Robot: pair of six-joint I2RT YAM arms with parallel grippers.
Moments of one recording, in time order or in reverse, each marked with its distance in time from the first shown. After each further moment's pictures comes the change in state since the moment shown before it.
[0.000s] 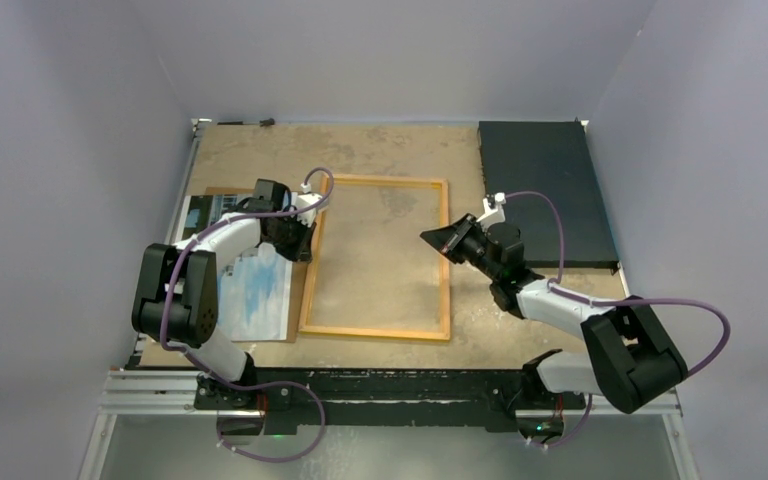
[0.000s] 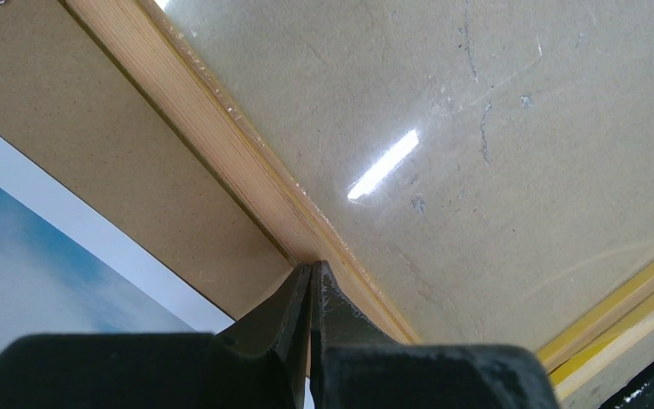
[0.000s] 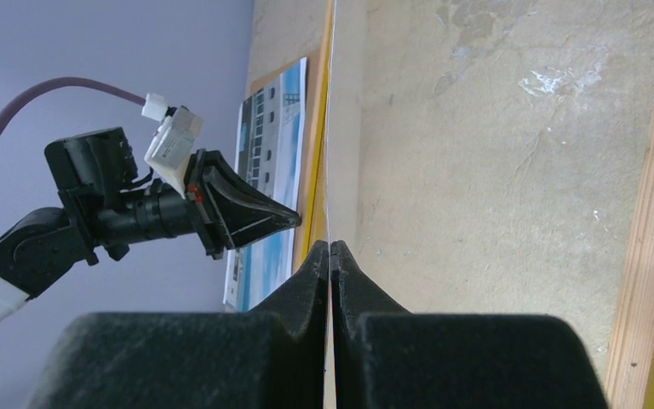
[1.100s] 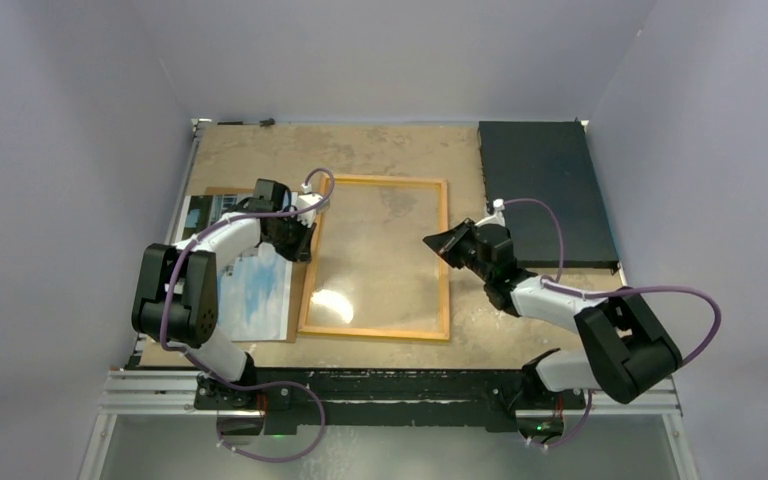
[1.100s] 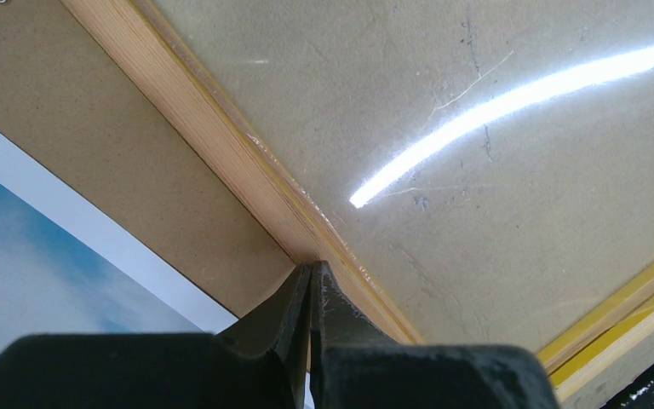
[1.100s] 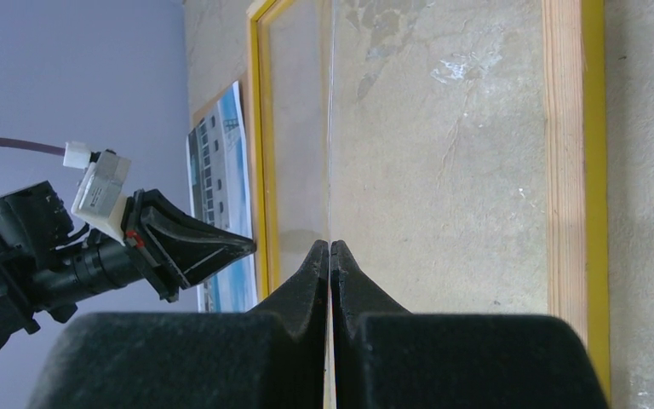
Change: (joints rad) left arm 0.000 -0.002 0.002 -0.006 0.001 0.016; right arm 0.037 0.047 0.014 -0.104 0.156 0.050
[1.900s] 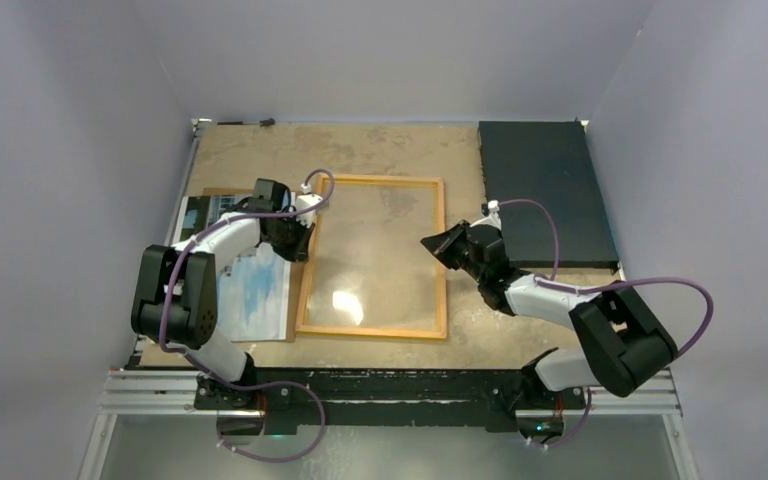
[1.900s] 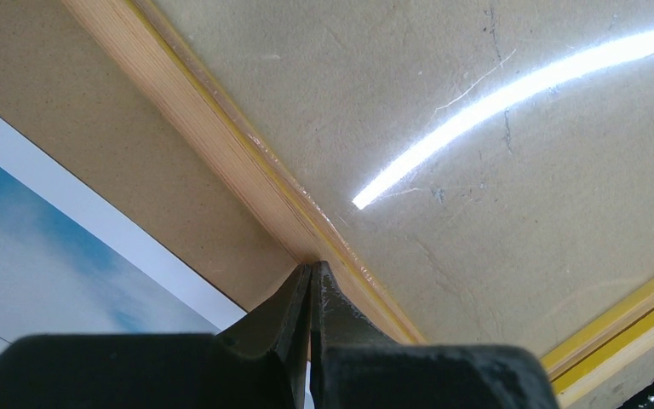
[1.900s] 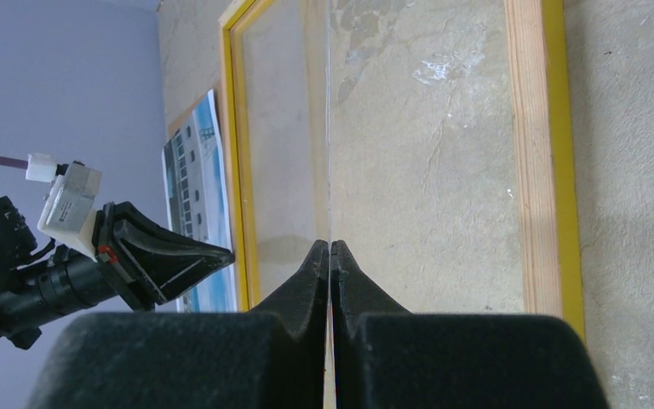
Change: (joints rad) left arm 0.000 -0.007 0.005 -0.016 -0.046 0.016; right arm 0.050 0.039 0.026 -0.020 0.084 -0.002
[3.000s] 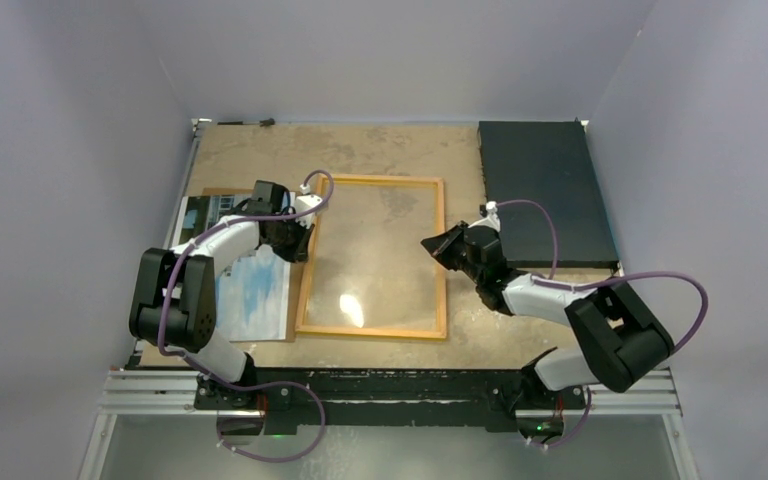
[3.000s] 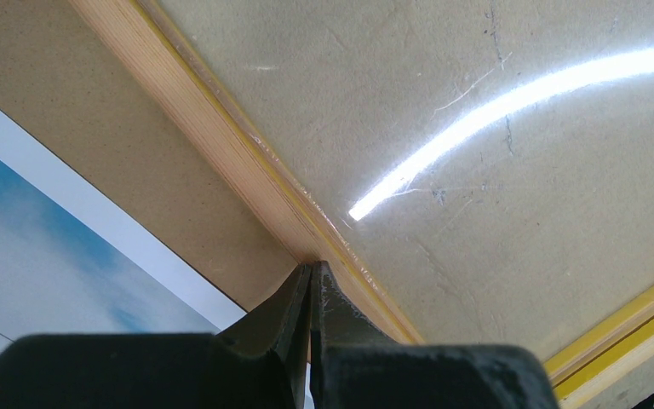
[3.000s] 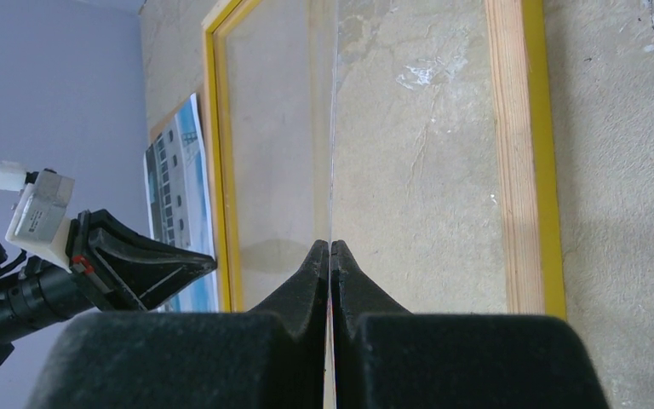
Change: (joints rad) left arm -0.001 -0.021 -0.026 0.031 -0.006 -0.010; right arm 0.011 0.021 0.000 0.004 0.037 -0.023
